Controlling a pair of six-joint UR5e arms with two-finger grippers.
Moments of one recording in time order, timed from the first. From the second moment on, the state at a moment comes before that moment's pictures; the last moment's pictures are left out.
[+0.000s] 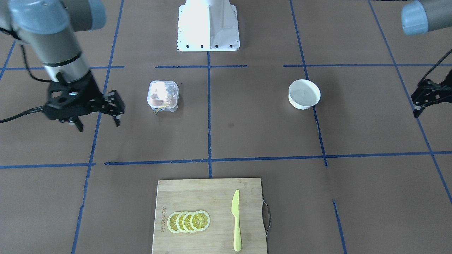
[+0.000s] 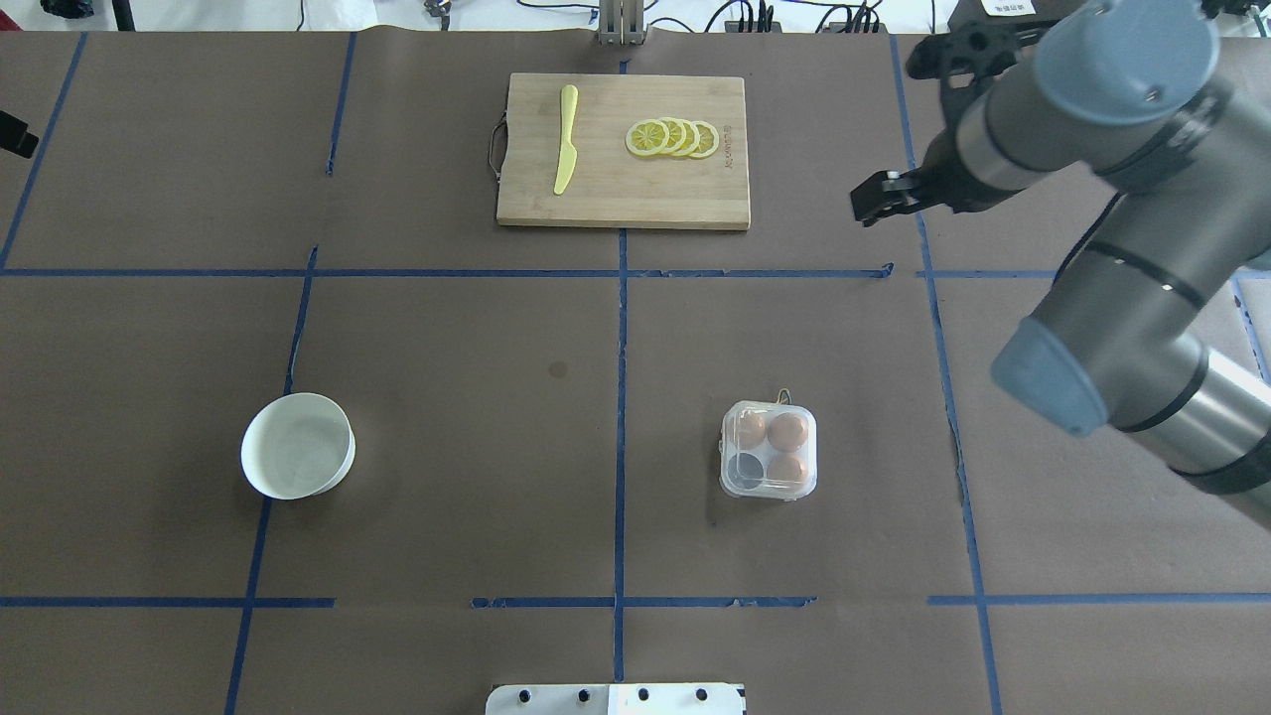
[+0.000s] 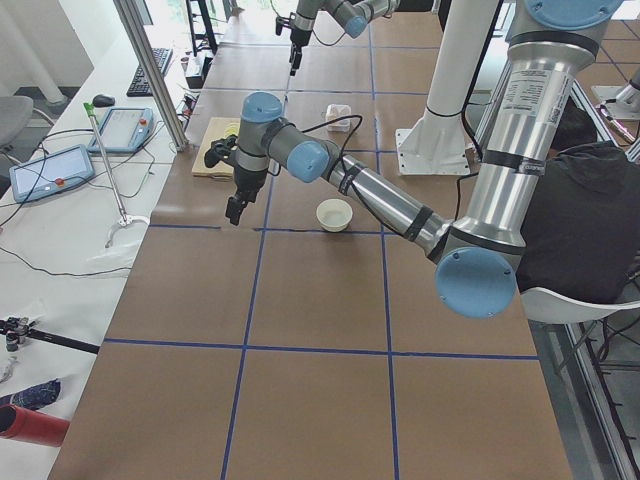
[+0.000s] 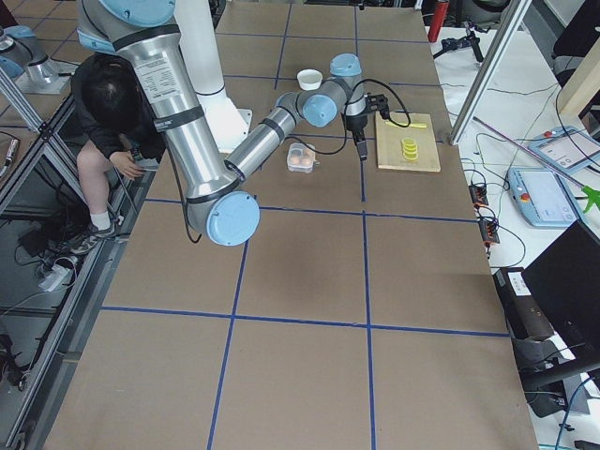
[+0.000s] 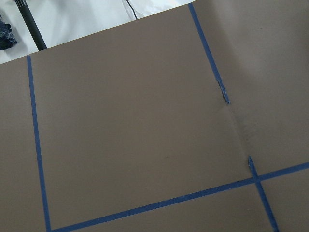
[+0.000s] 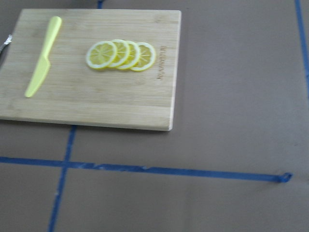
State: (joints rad) left arm -1.33 -1.78 -1.84 -1.61 -2.15 -0.12; right arm 0.96 -1.20 1.90 -1.56 2.01 0.68
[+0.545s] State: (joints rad) left arm -1.52 -1.66 -1.72 -1.62 -2.24 0.30; right arm 1.35 -1.46 1.83 -1.58 2.24 0.06
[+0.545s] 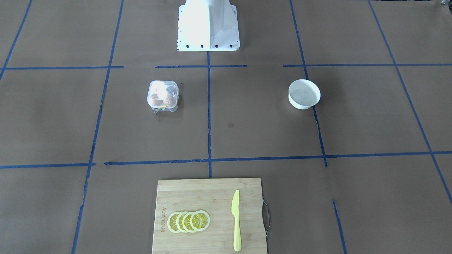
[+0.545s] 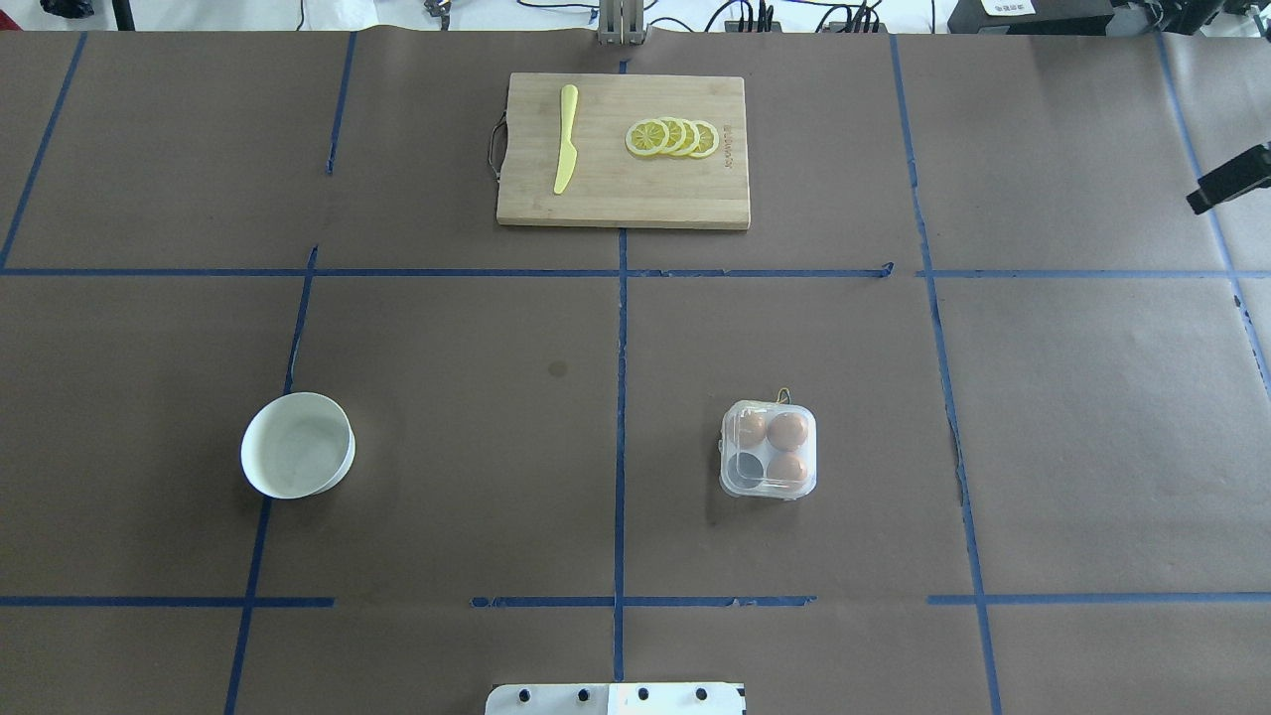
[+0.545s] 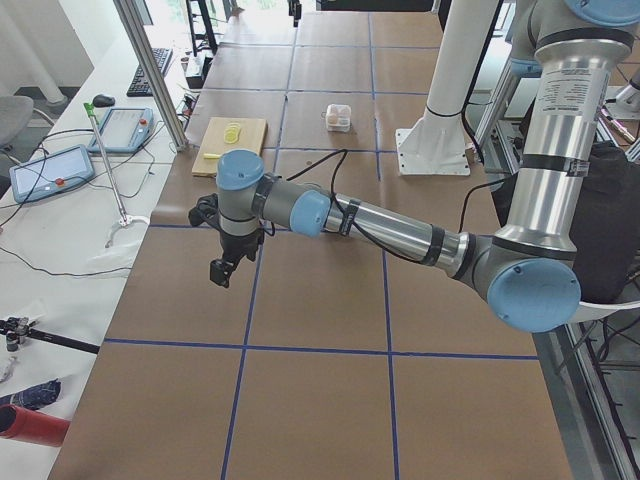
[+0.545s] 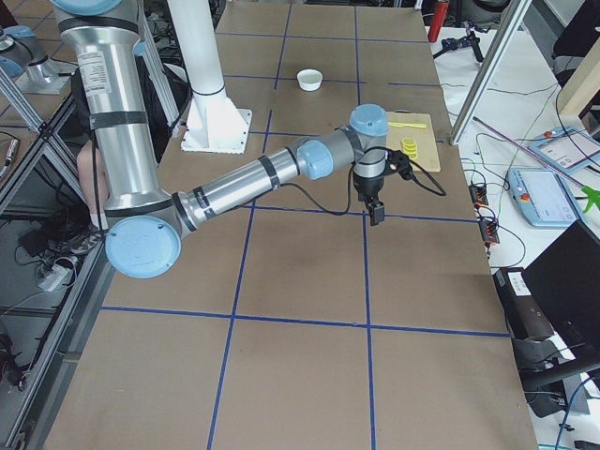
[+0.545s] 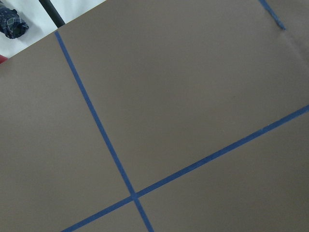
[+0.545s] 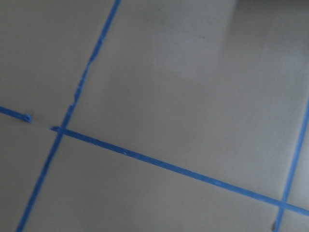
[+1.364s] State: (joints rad) left arm -1.57 -1.59 -1.63 -1.82 -2.23 0.30; right arm 1.50 -1.57 1.72 -1.57 2.16 -0.10
